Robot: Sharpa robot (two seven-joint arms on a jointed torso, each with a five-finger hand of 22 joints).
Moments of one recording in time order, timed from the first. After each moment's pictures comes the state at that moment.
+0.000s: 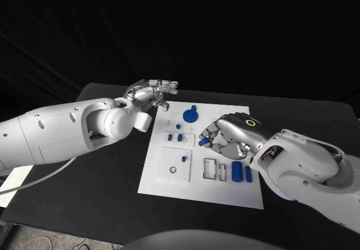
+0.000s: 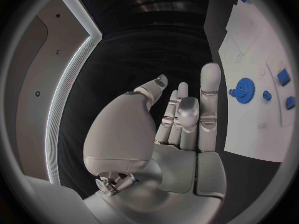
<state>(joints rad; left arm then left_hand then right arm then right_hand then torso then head) 1.24 -0.99 -0.03 1.60 0.07 -0.27 0.31 1.30 -0.14 0.43 -0.01 0.05 0.92 0.20 0.15 0.07 0.97 0.11 0.46 0.27 1.36 0.02 1.22 0.90 0.15 1.35 0.11 0.69 0.81 1.11 -0.83 0.05 1.90 -1.77 -0.28 -0.21 1.41 -0.04 0.39 0.02 0.05 1.15 0.11 0.09 0.09 1.25 0.05 0.12 0.08 1.46 -0.03 1.32 1.18 0.09 1.41 0.07 1.25 1.04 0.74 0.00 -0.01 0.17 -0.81</state>
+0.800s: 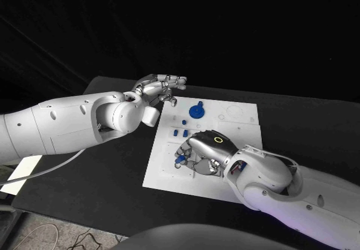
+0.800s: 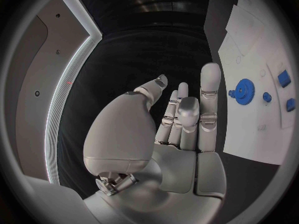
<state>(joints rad) 1.24 -0.98 -0.03 1.60 0.07 -0.27 0.31 1.30 -0.14 0.43 -0.01 0.05 0.92 0.20 0.15 0.07 0.96 0.11 0.46 0.27 1.35 0.02 1.23 0.90 0.15 1.35 0.11 0.69 0.81 1.01 -0.60 0.01 1.78 -1.79 -0.26 -0.17 1.41 -0.05 0.39 0.02 0.04 1.16 0.11 0.09 0.09 1.25 0.05 0.12 0.08 1.46 -0.03 1.32 1.18 0.09 1.41 0.07 1.25 1.04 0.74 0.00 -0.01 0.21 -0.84</state>
